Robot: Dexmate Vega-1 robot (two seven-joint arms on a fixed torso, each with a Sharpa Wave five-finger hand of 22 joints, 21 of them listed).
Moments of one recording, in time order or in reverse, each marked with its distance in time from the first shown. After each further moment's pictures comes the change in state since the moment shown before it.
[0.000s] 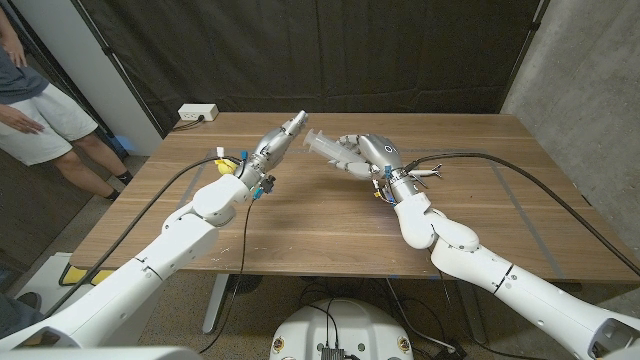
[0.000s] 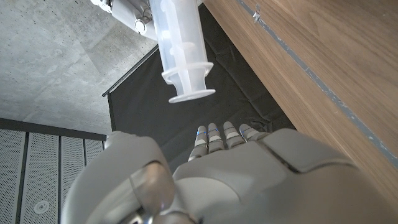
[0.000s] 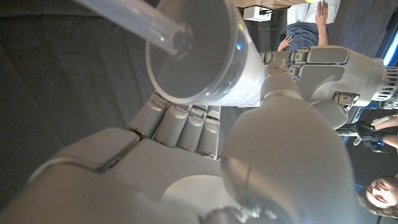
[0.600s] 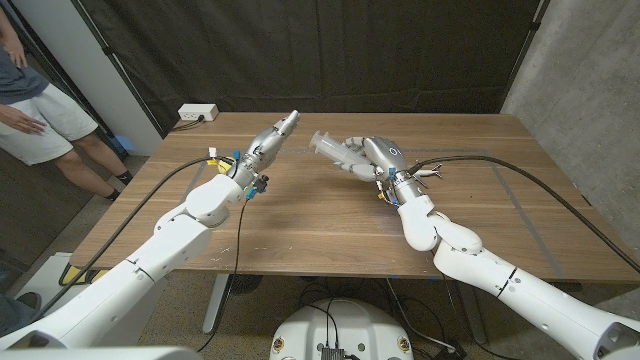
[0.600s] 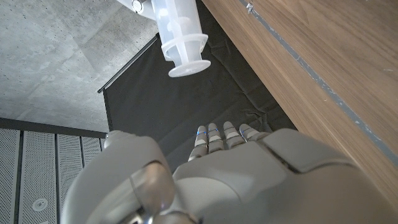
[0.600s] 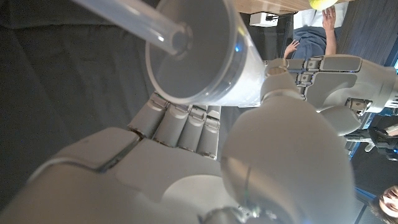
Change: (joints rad) left arm 0.025 0.023 -0.029 -0.012 -0.005 0.000 0.018; left_hand 0.008 -0.008 0.000 0.000 0.000 0.000 0.000 0.000 0.000 0.000 0.000 0.000 0.000 0.000 0.000 0.000 0.000 0.000 0.000 0.000 0.000; right arm -0.020 -0.015 0.008 -0.015 0.015 -0.039 0.004; right_hand 0.001 -0.001 0.000 0.000 -0.003 0.002 -0.002 -0.006 0.005 0.003 -0.003 -0.007 0.006 0.000 0.000 -0.004 0.000 -0.010 0.003 0.013 -0.008
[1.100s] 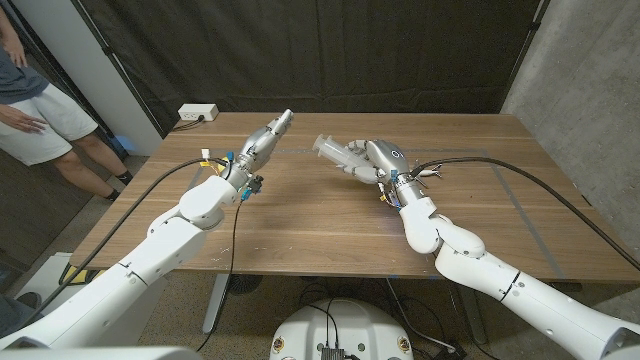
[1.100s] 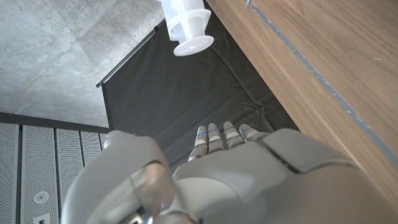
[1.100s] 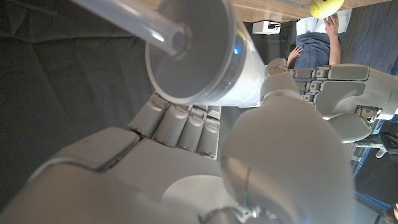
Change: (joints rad) left arm 0.032 0.017 -0.028 -0.012 -0.017 -0.016 0.016; left_hand 0.000 0.000 0.000 0.000 0.000 0.000 0.000 0.000 0.000 0.000 0.000 0.000 0.000 0.000 0.000 0.000 0.000 0.000 0.000 0.000 0.000; right arm -0.023 -0.011 0.007 -0.032 0.020 -0.044 0.027; right_hand 0.000 0.000 -0.001 0.001 0.004 0.008 0.003 -0.003 -0.001 0.000 0.000 -0.001 0.000 -0.004 -0.004 0.000 0.000 0.000 0.000 0.013 -0.005
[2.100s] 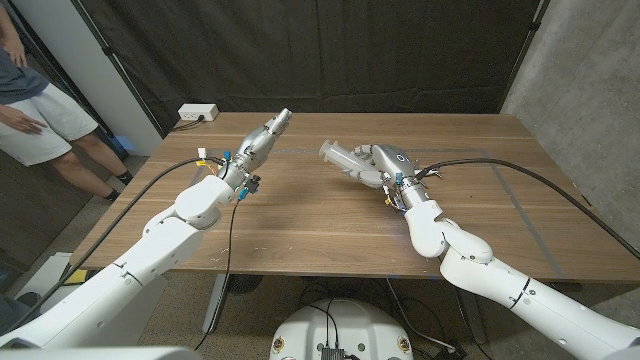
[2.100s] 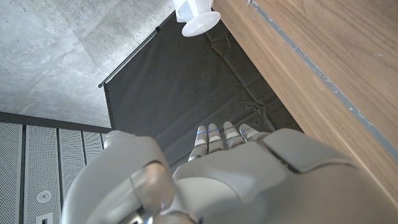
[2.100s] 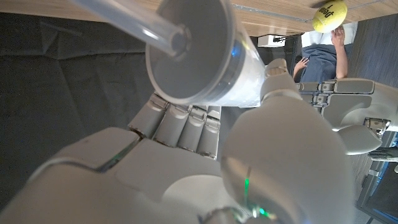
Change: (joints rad) left arm 0.003 0.014 -0.009 -0.003 -0.012 -0.008 -0.013; left_hand 0.000 0.000 0.000 0.000 0.000 -0.005 -0.005 0.000 0.000 -0.005 -0.005 0.000 0.000 0.000 0.000 0.000 0.000 0.000 0.000 0.000 0.000; right arm -0.039 -0.034 0.013 -0.064 0.023 -0.086 0.046; right_hand -0.003 0.003 0.000 0.000 -0.001 0.001 -0.001 -0.012 0.001 0.001 -0.001 -0.004 -0.001 -0.004 -0.003 -0.008 -0.002 -0.025 0.011 0.011 -0.009
